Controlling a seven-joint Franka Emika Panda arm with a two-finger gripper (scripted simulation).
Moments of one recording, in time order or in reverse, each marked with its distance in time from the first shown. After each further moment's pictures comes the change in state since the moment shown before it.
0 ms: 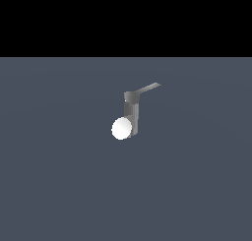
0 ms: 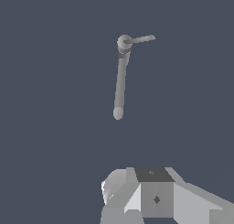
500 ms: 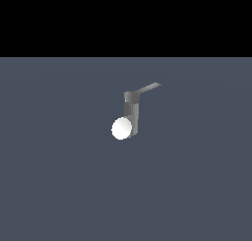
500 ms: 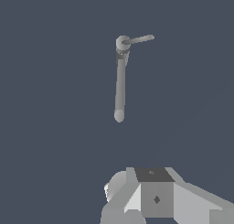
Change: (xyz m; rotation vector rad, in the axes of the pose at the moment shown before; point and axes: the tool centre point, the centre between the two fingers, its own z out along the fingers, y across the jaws) arm 0.007 -0.004 0.007 -0.001 0.000 0.037
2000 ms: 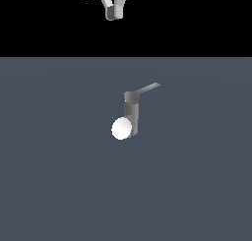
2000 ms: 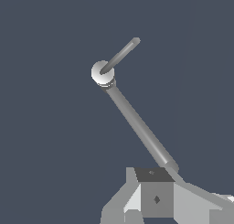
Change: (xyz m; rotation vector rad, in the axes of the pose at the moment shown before) arm 0.141 -0.035 0.138 -0.012 -0.013 0.665
